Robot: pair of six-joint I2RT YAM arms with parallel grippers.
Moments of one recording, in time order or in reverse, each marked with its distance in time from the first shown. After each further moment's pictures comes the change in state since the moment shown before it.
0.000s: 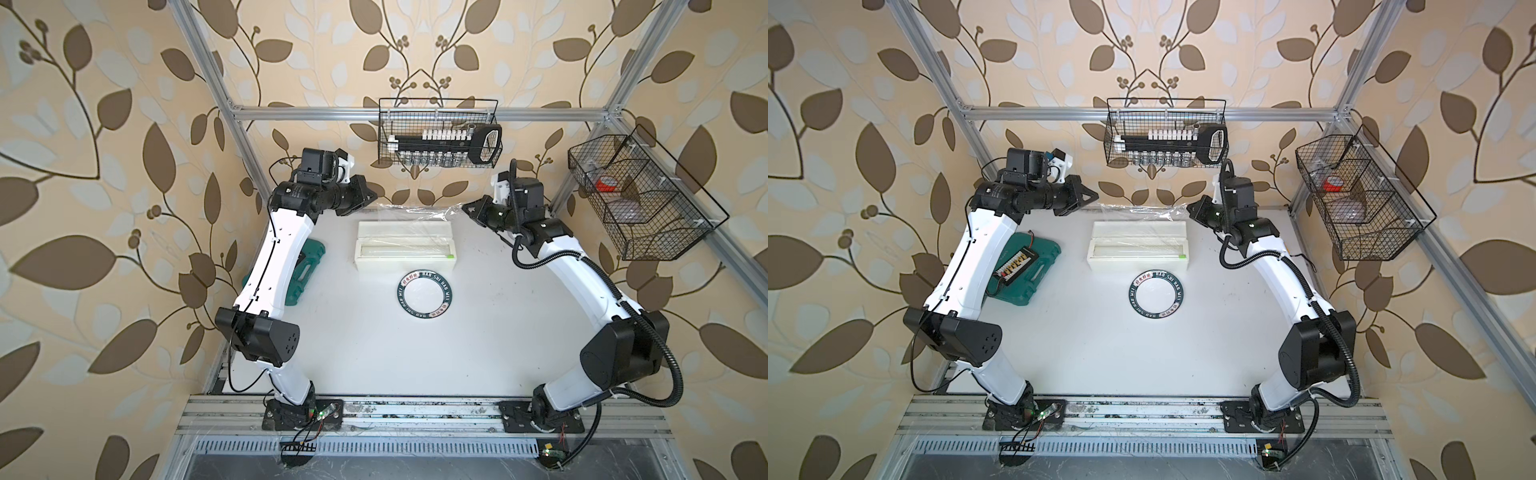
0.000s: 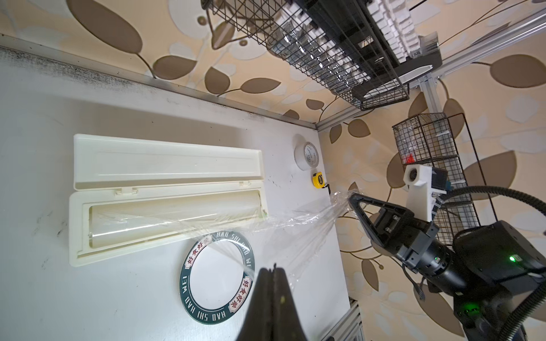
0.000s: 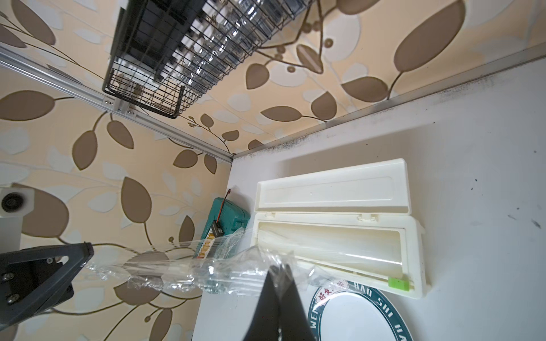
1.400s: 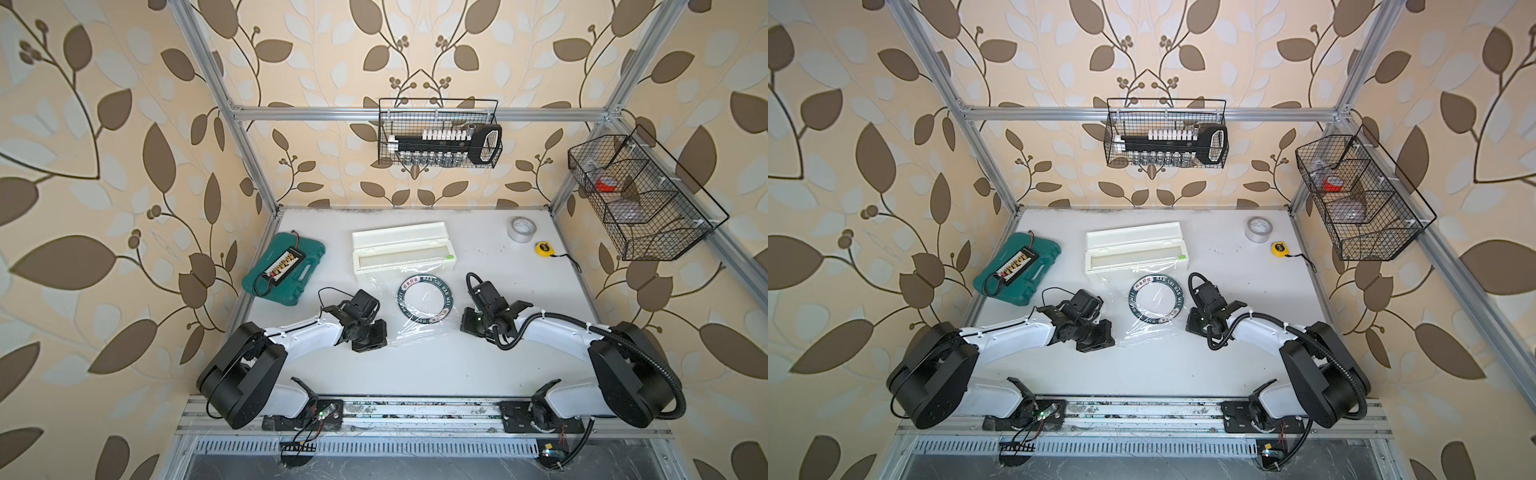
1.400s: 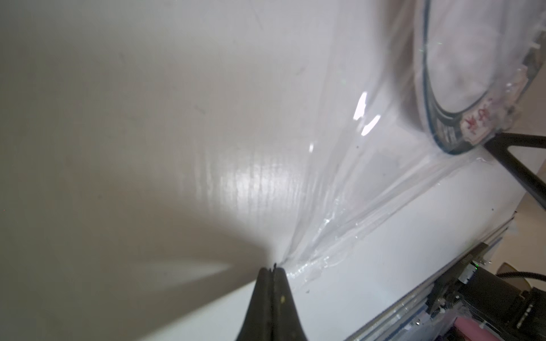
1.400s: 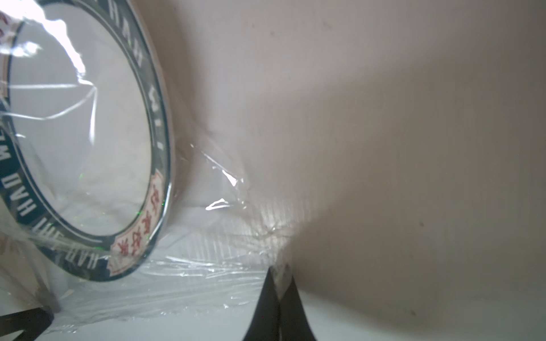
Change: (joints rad) left arm -0.396 -0.317 -1.487 0.604 -0.182 -0.208; right arm 0.296 -0.159 -0.897 0.028 0.338 0.094
